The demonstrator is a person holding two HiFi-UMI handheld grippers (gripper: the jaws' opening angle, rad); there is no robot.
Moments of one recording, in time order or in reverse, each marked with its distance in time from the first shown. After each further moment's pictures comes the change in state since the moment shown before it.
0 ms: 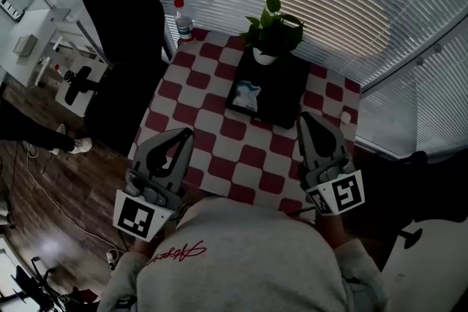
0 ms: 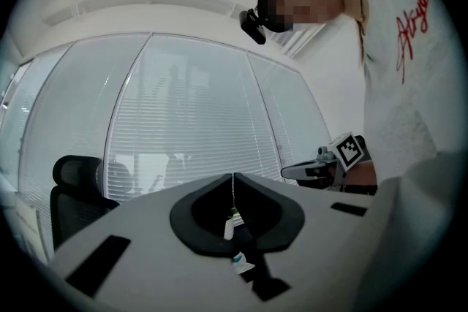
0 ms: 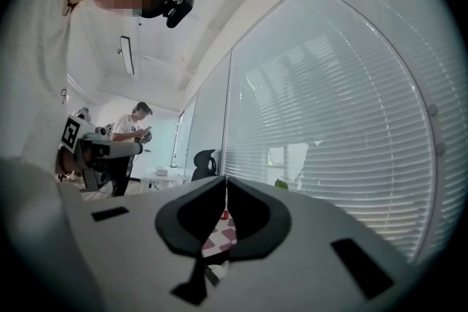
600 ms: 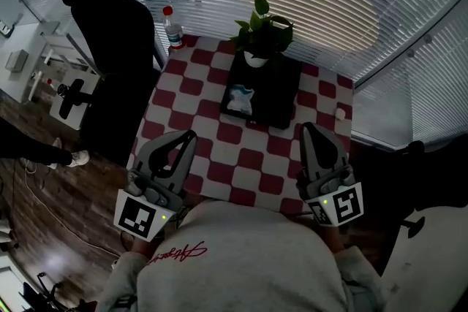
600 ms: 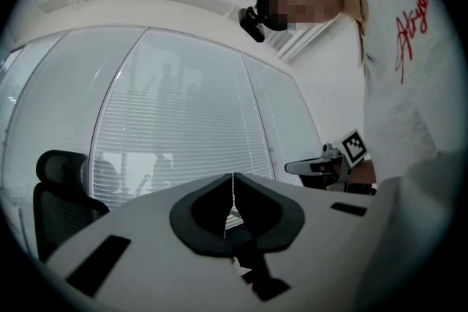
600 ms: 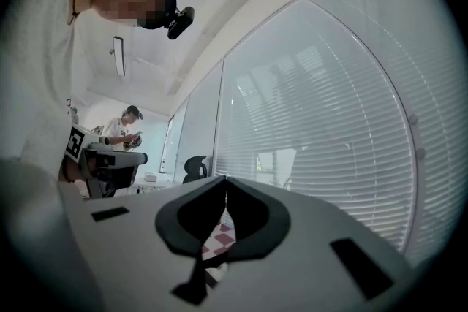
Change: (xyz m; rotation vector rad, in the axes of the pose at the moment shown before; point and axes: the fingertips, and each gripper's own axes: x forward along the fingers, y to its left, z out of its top) left arm 0.016 0.000 -0.003 -0.015 -0.010 -0.093; right arm -0.022 0.001 0.012 0.009 -0.044 -0.101
